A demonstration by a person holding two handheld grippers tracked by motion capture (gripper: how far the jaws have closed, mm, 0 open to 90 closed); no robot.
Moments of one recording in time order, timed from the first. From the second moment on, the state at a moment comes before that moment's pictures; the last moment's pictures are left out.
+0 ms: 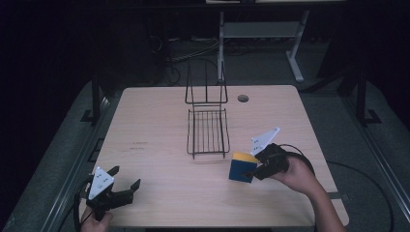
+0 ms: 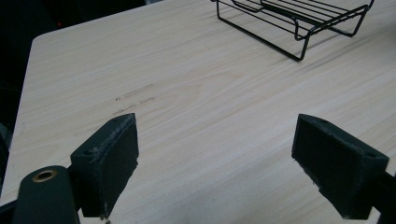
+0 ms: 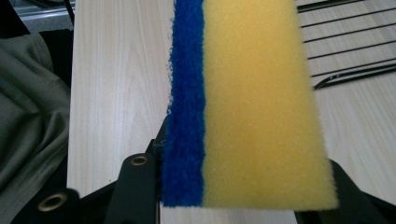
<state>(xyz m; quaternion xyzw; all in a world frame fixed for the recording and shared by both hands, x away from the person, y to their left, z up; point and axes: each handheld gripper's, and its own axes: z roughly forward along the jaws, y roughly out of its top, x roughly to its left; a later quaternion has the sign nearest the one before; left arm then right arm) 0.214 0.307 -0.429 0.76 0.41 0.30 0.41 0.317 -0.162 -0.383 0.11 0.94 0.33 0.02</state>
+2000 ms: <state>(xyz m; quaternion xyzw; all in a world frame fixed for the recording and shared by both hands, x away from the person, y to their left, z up) 0.214 0.310 -0.428 0.75 0.41 0.30 0.41 0.415 -0.102 -0.363 0.10 0.93 0.34 0.01</state>
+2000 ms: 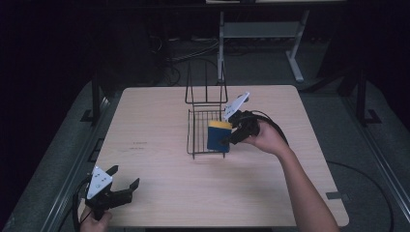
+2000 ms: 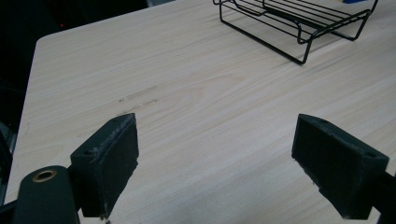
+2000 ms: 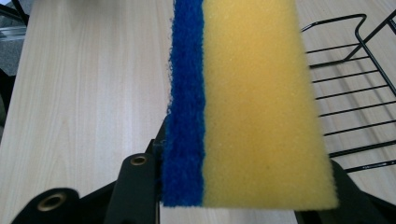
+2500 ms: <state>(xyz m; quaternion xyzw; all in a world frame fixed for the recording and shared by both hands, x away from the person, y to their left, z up) 0.214 0.310 -0.427 0.75 0.42 0.30 0.41 0.438 -0.092 -0.370 0.11 0.93 0.35 0.00</state>
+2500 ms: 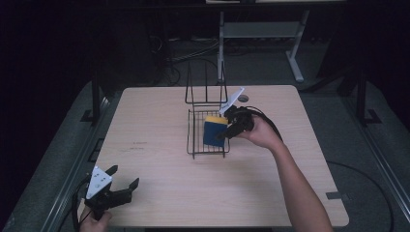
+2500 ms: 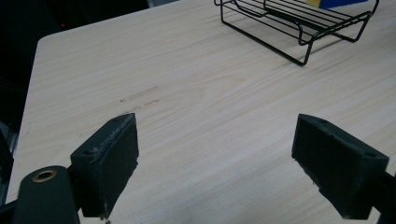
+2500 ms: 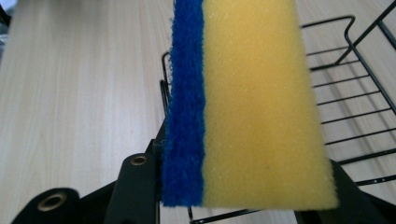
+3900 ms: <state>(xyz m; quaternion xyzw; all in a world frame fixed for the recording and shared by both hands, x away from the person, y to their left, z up) 0.215 0.313 -0.428 0.75 0.42 0.30 0.41 0.467 -0.084 -0.387 0.13 0.94 0.32 0.00</state>
